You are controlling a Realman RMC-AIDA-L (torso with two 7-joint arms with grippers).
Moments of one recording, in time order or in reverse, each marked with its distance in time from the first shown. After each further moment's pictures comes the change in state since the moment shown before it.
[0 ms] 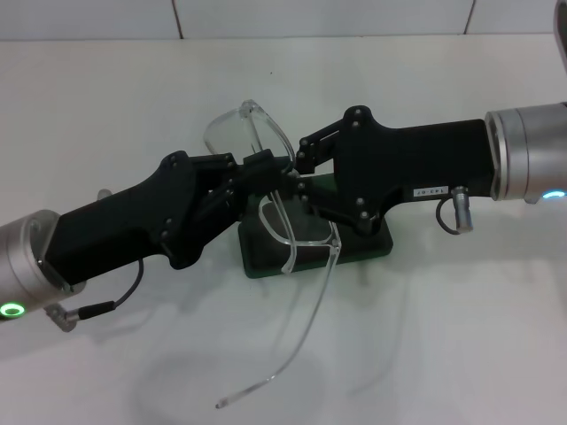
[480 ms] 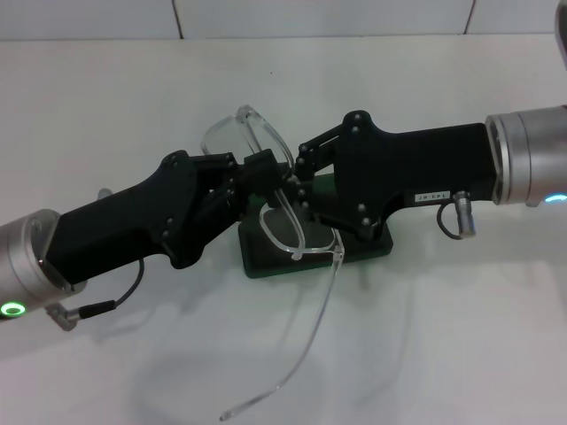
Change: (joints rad) left arm -0.001 0.000 0.000 0.000 0.001 -0.002 0.004; right arm 0.000 0.000 0.000 0.000 0.000 -0.019 0.000
